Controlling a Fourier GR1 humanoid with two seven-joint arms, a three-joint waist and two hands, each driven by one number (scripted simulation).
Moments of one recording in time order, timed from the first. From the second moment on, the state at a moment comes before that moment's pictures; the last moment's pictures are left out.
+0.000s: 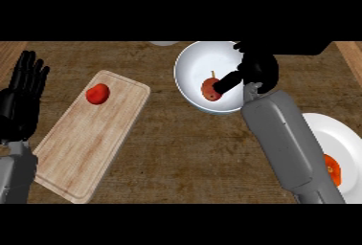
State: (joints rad) left arm -0.27 0.31 0.19 -1.48 0.15 0.04 -0.02; right arm -0.81 -0.10 0.13 -1.19 0.79 -0.08 0.98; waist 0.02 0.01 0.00
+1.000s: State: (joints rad) left arm -0.23 0.32 0.22 -1.50 0.15 0.03 -0.02; right arm -0.59 -0.13 -0.11 -1.37 0.74 -0.62 0.70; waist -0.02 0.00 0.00
